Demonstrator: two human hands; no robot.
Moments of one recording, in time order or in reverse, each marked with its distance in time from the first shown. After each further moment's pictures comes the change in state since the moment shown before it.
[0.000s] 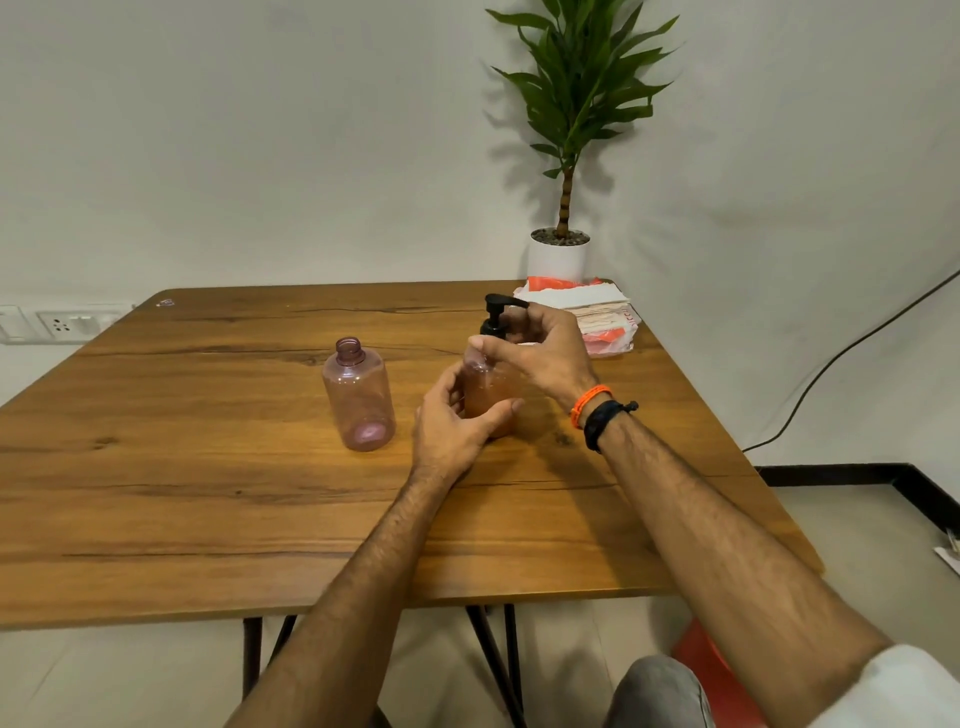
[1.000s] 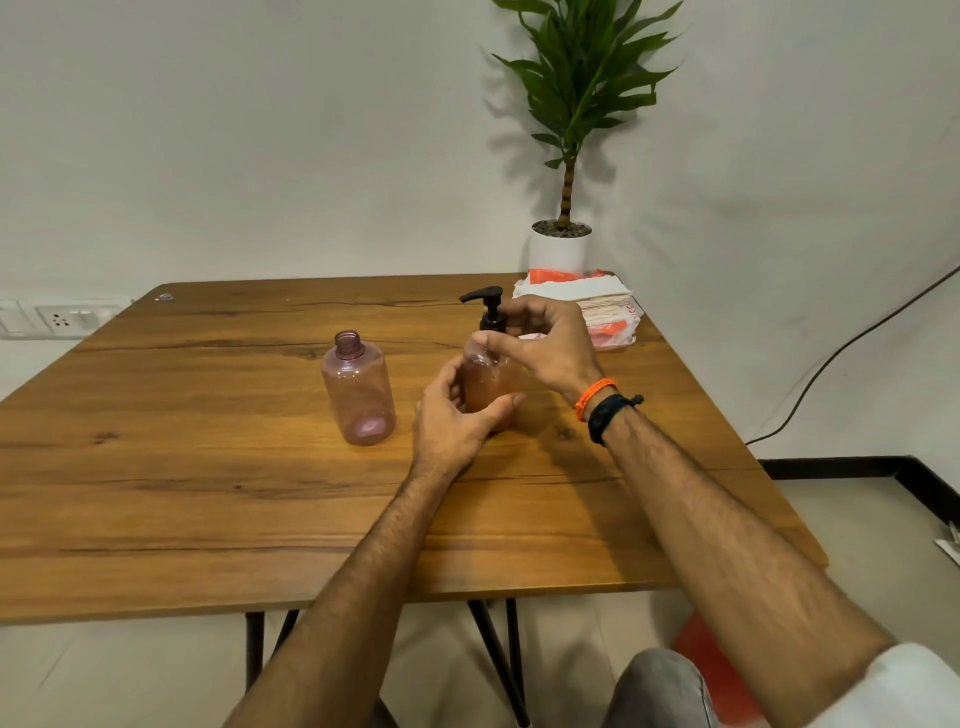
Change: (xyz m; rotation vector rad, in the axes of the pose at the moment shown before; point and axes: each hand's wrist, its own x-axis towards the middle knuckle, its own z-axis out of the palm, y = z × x) left_hand -0.002 0.001 0.000 -0.003 -0.004 -0.019; right_hand -0.001 0.000 -0.004 -0.018 -0.026 -0.084
